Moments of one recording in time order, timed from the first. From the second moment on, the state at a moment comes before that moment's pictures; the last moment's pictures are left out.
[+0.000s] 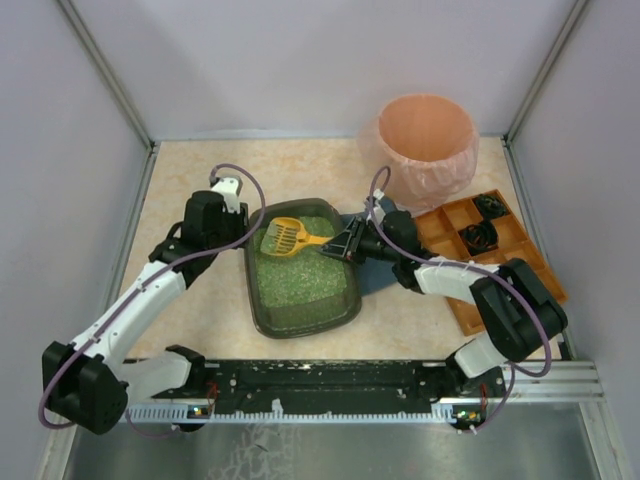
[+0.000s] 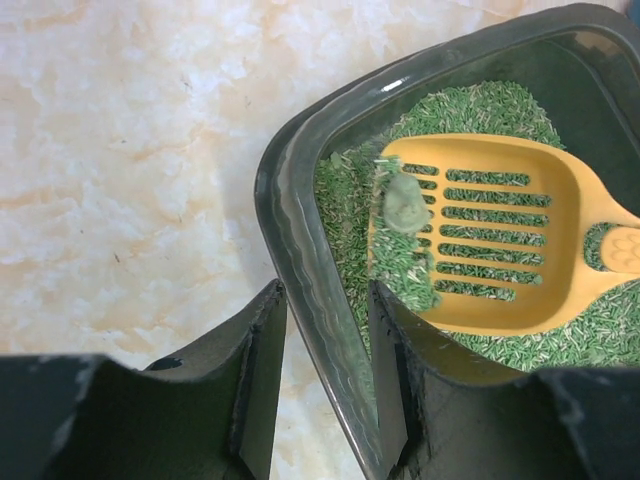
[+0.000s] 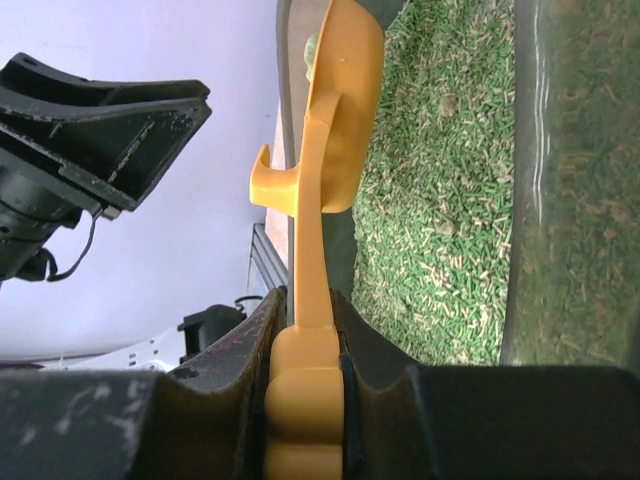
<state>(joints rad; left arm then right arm) -0.40 1.12 0.86 -0.32 -0.12 -0.14 0.56 1.51 0.63 0.60 -0.54 1.09</state>
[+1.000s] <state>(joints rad) -0.40 1.06 0.84 -0.28 -0.17 -0.15 0.50 1.15 0.25 0.86 -0.53 1.33</state>
